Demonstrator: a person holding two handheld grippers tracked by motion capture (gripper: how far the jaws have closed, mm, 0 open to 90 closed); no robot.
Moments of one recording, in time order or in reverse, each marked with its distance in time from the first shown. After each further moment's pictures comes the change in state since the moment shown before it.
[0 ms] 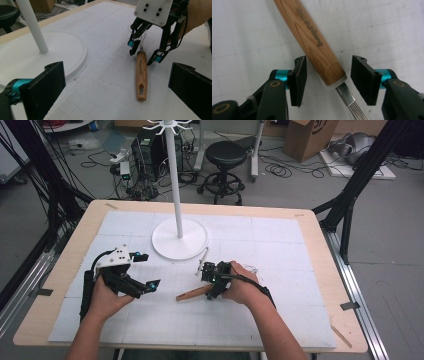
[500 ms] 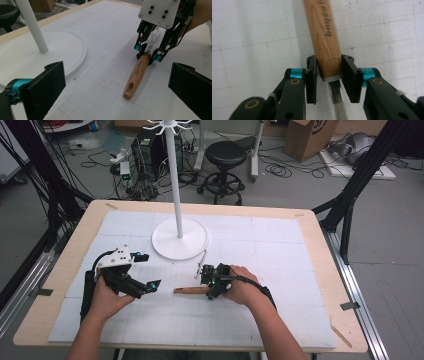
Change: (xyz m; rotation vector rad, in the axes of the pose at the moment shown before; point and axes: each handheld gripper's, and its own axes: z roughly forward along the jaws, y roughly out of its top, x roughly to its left) left arm 0.000 -0.001 0.001 0.005 0.005 0.000; right arm 0.007 0.002 -0.003 0.016 0.011 -0.042
